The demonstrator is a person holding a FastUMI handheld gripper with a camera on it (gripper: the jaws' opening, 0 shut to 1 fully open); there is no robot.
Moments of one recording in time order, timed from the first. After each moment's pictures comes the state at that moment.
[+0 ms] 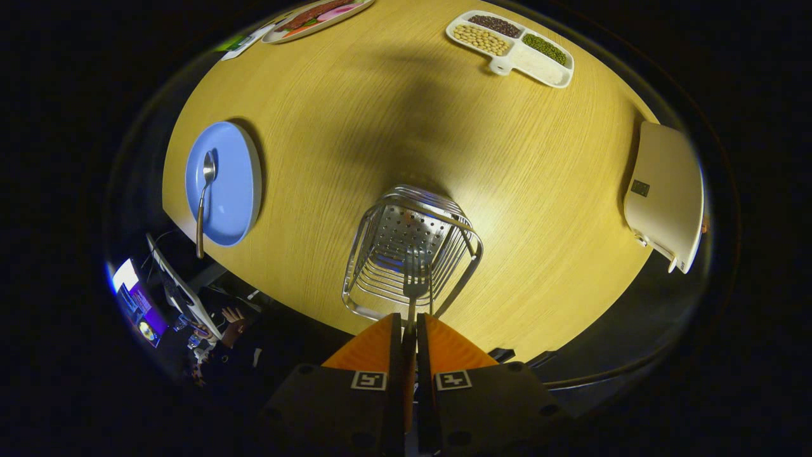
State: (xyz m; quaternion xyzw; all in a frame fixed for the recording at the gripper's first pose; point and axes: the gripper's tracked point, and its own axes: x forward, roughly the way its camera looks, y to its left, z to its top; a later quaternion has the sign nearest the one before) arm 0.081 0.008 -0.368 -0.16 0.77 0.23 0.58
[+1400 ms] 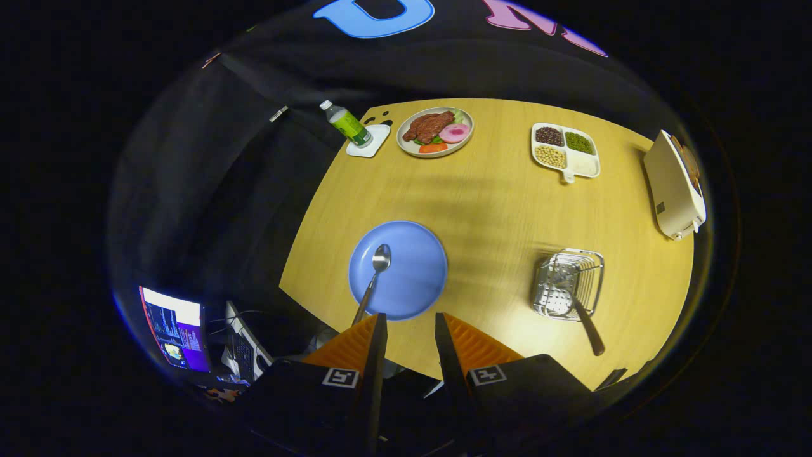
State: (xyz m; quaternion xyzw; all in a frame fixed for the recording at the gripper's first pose) arm 0.011 0.192 -0.238 0.09 0.53 0.34 0.77
